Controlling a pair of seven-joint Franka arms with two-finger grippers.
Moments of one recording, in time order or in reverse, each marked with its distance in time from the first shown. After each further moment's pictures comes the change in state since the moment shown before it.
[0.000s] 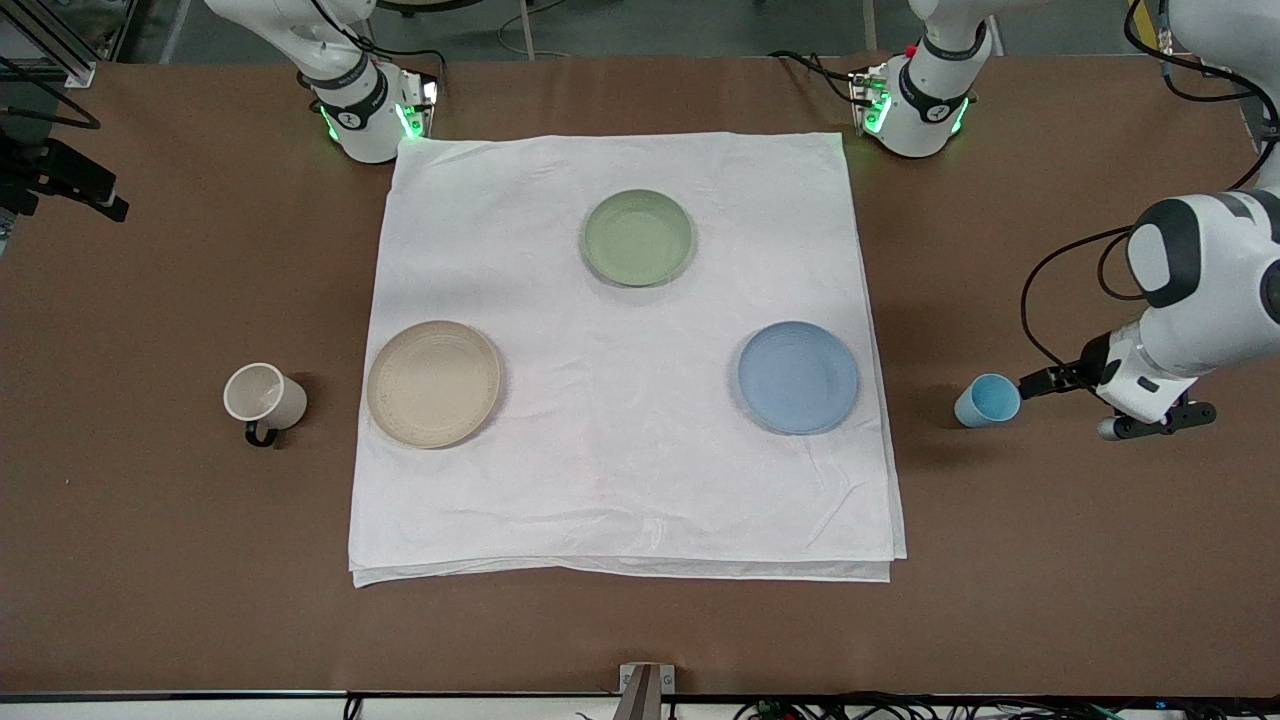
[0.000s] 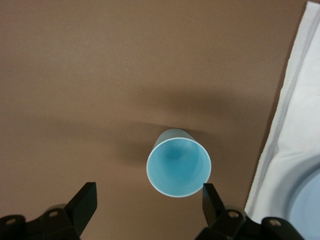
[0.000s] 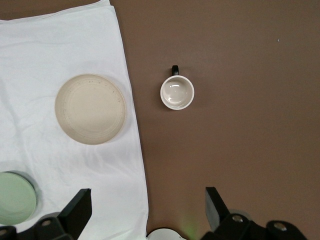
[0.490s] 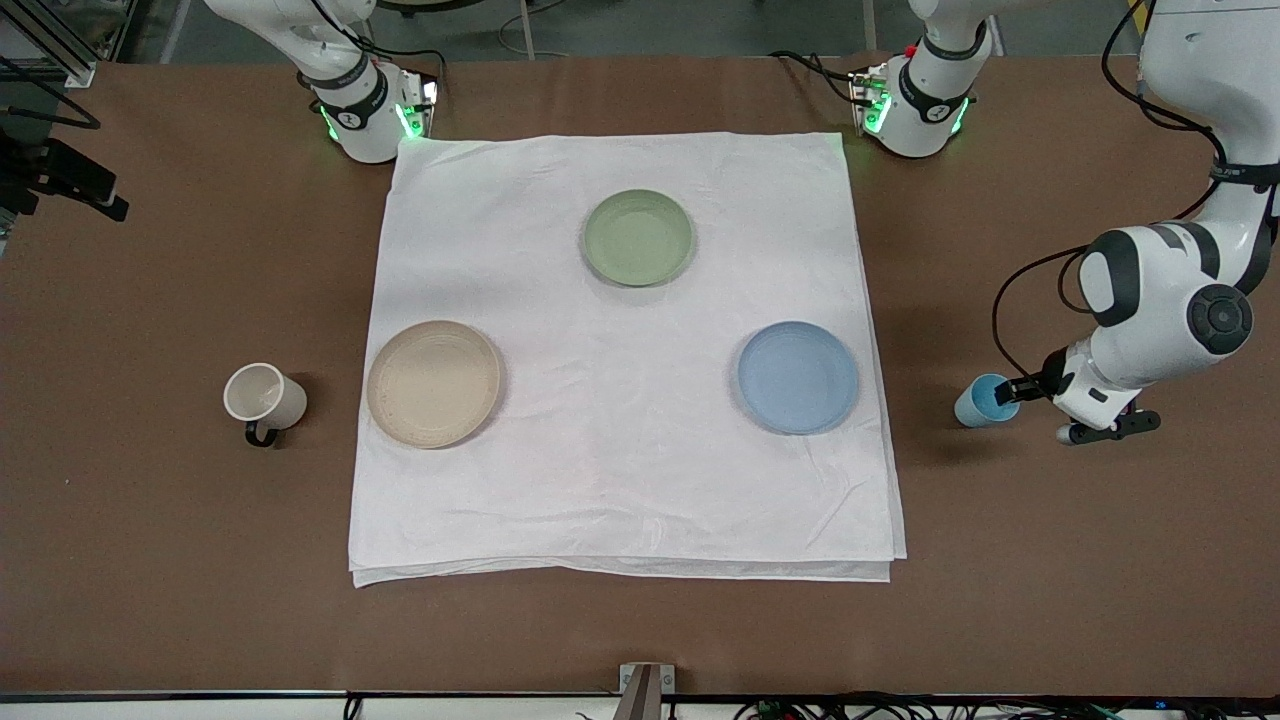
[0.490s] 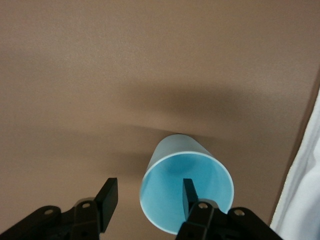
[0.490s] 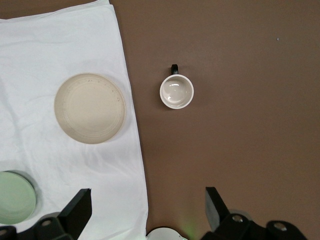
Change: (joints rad) left arm 0.002 0.091 0.001 -0.055 0.000 0.135 0.000; right arm -0.002 0.001 0.000 0.000 -0.001 -0.005 0.000
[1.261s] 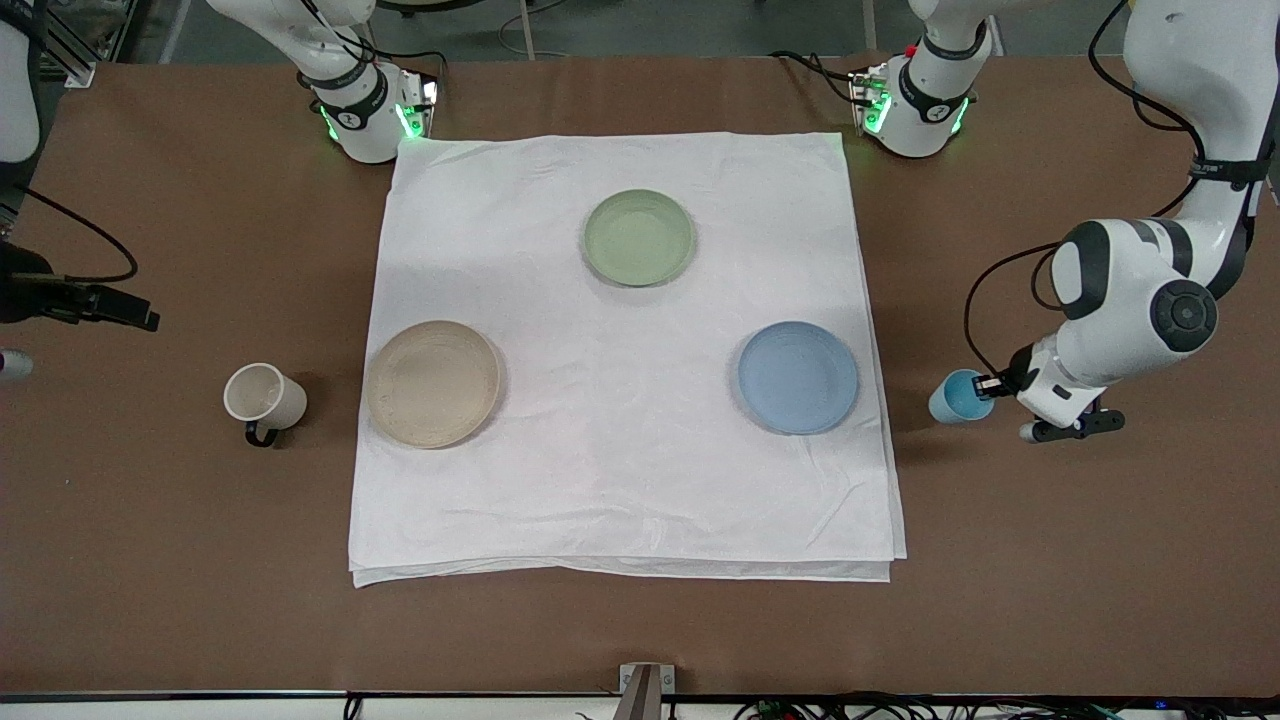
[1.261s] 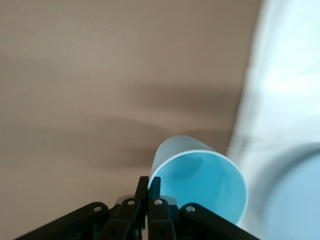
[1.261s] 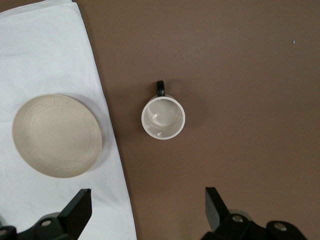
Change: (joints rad) left arm -0.005 -0.079 -0.155 0.009 0.001 -0.083 -0.139; right arm -0.074 0.261 -0.005 -0.027 -0.002 0.215 -0.049
